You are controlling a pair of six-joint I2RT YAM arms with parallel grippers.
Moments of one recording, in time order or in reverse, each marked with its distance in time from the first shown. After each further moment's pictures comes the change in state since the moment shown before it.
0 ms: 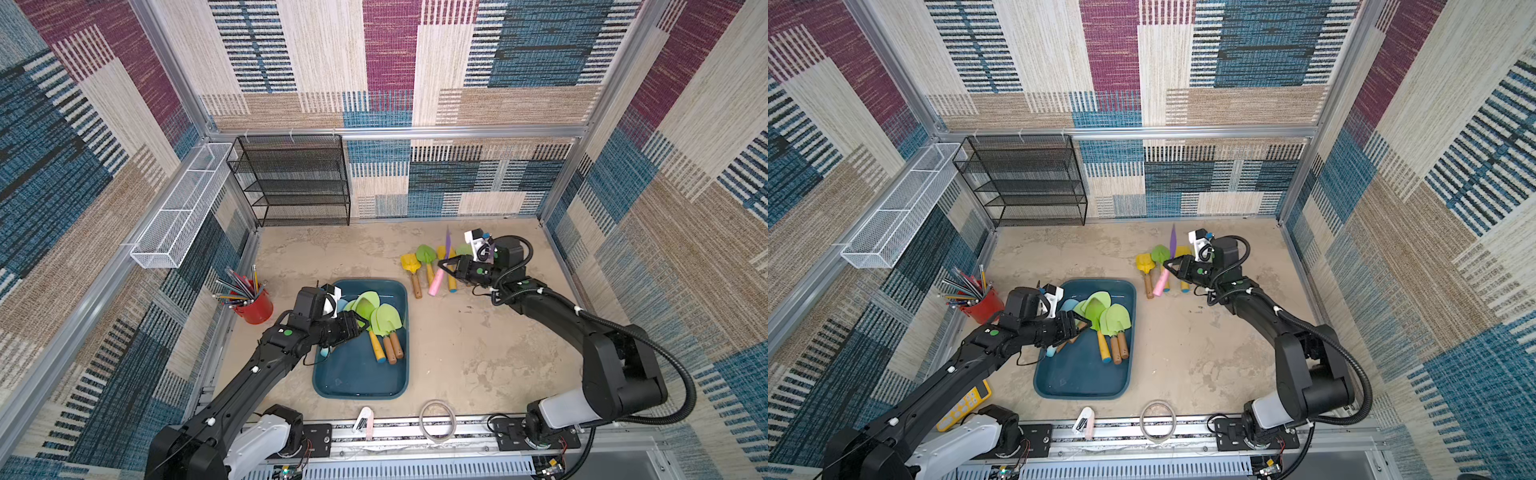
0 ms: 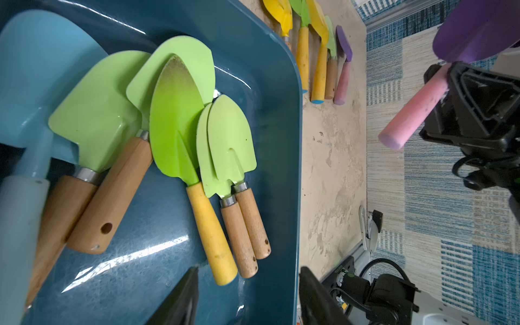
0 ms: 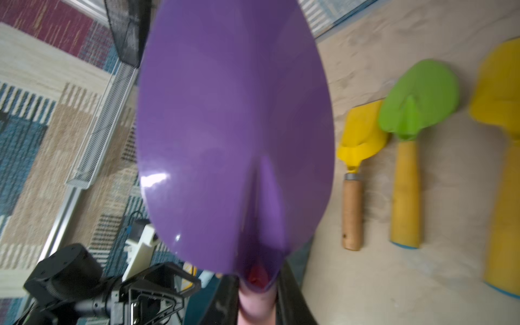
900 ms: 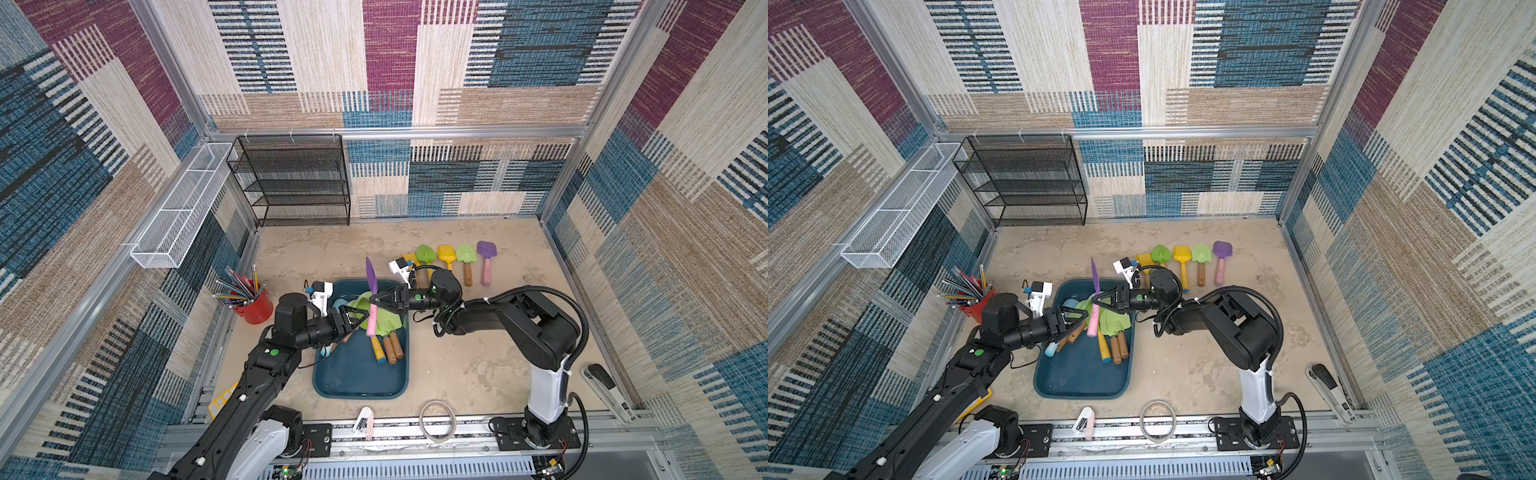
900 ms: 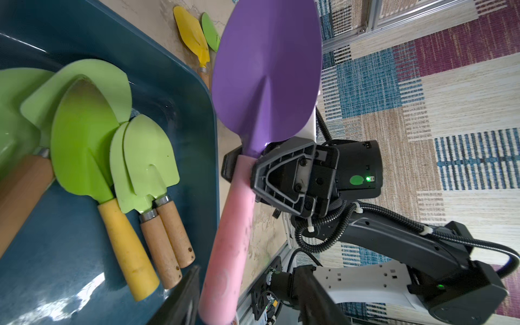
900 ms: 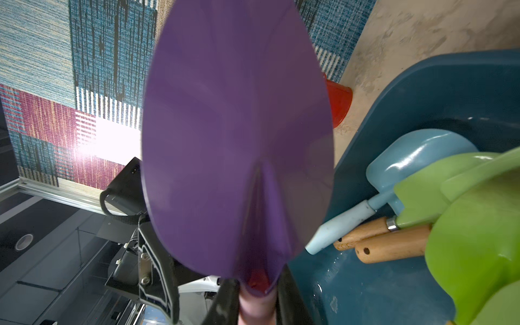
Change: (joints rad) left arm 0.098 -0.206 -0.108 0.228 0.222 -0.192; right arm 0.460 0.476 -0.008 0.956 -0.251 0.558
